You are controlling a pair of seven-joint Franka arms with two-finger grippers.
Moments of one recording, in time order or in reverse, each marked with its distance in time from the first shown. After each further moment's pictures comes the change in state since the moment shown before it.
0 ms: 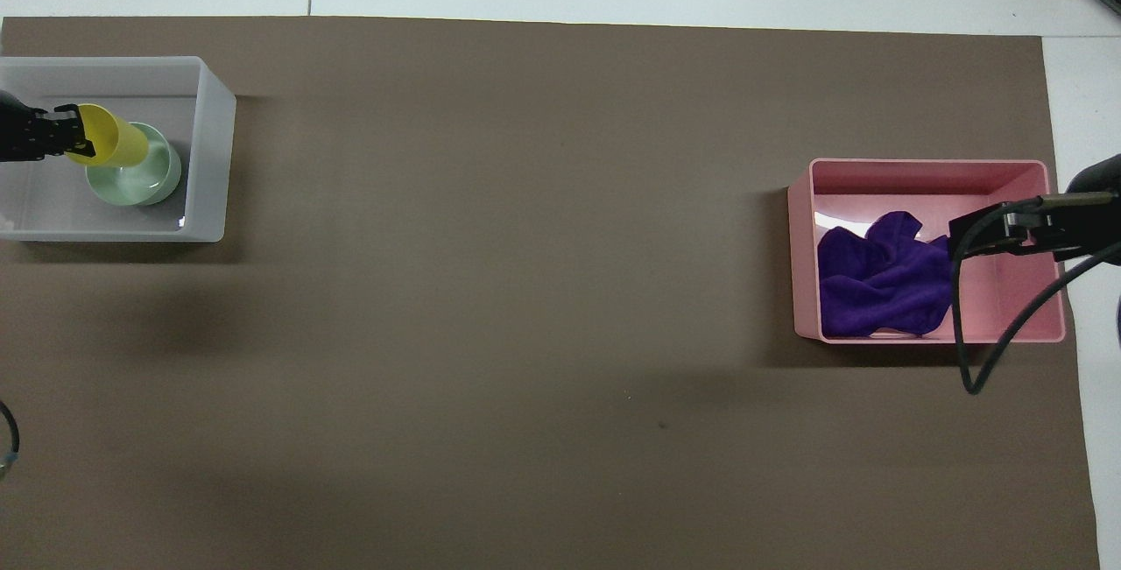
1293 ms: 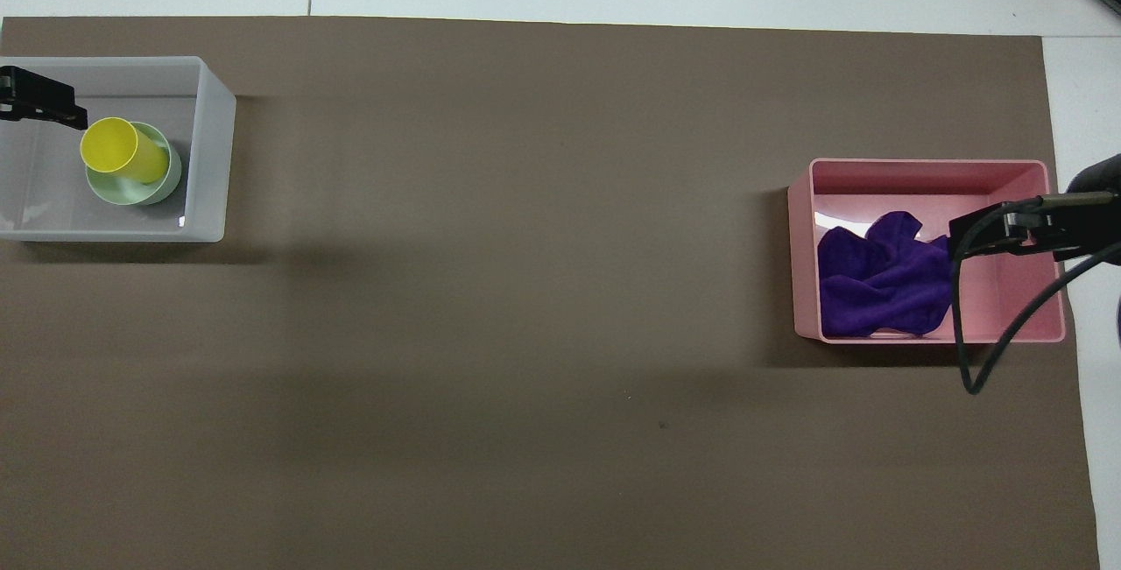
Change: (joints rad) left arm -0.147 -0.308 -0.023 0.072 0.015 -0.372 0.080; right arm 0.000 0.000 0.000 0.000 0.000 0.000 0.000
